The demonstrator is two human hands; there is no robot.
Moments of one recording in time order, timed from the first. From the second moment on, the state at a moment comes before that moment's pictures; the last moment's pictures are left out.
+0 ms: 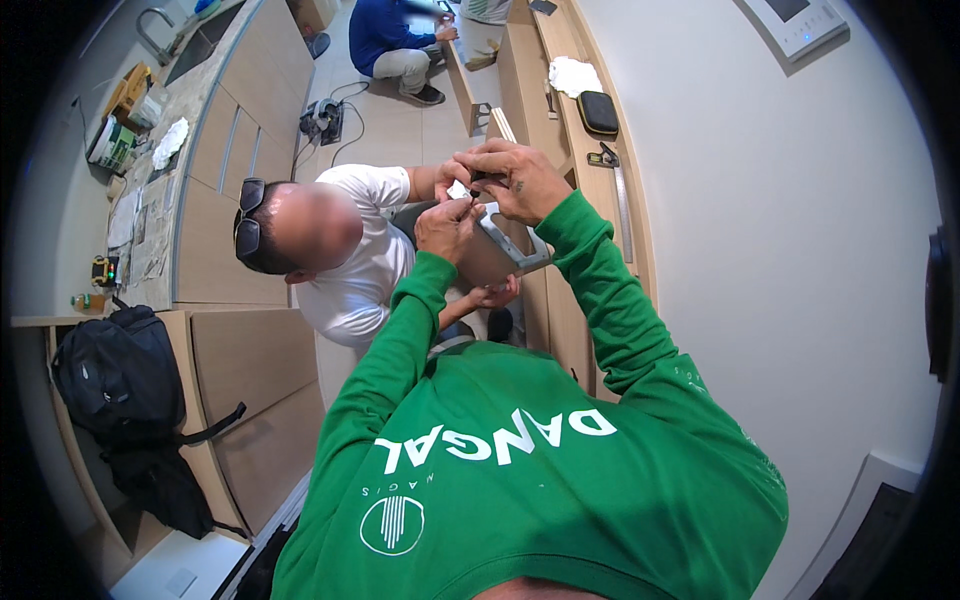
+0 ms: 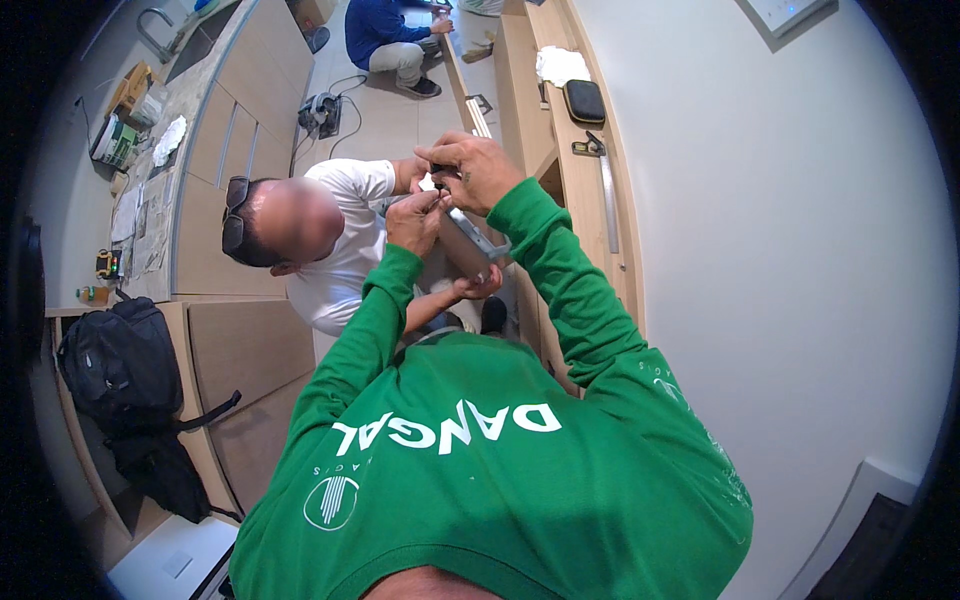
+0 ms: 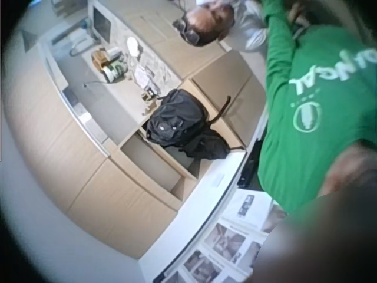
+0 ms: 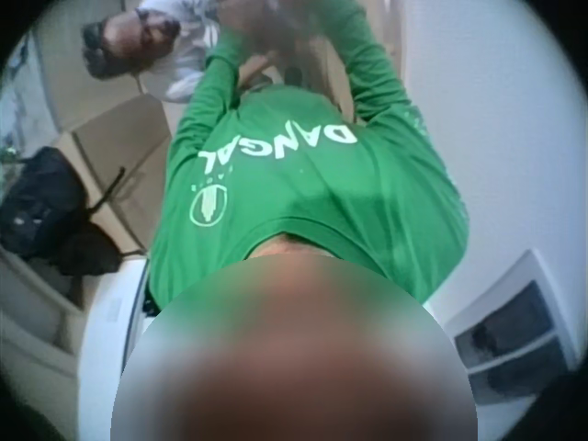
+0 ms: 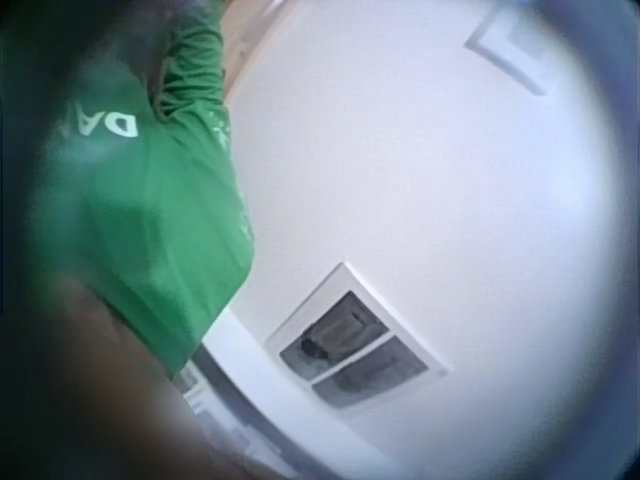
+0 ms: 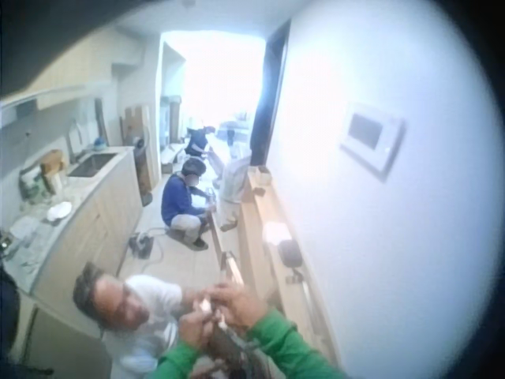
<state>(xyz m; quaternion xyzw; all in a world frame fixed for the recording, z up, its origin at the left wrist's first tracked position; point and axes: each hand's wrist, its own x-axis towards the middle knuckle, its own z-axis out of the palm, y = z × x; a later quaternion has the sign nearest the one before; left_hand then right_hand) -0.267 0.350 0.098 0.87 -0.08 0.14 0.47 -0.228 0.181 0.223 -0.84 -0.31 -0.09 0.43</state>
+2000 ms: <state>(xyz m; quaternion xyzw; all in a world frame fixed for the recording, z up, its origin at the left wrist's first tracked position) -0.270 0.352 0.079 0.81 -0.02 0.09 0.57 -0.247 0.193 0.193 -0.74 -0.10 -0.11 0.65</state>
